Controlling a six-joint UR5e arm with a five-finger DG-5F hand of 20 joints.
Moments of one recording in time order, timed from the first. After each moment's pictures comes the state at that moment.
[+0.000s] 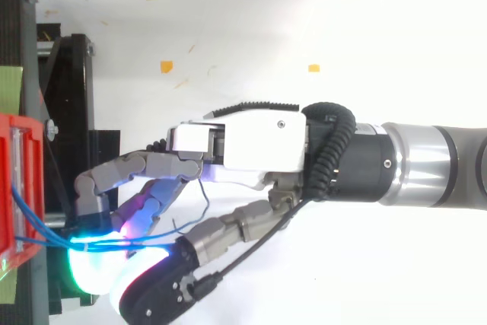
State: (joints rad) arm 0.18 -2.37 -1.19 -2.60 -1.38 -0.02
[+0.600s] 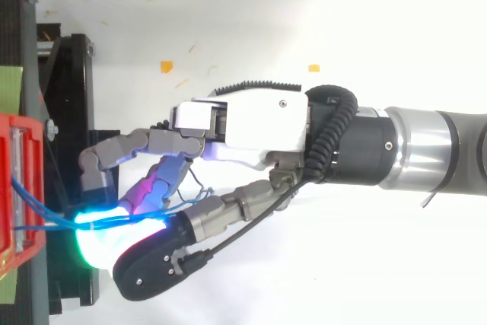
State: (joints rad) arm 0.16 -2.37 -1.19 -2.61 -1.38 -0.02
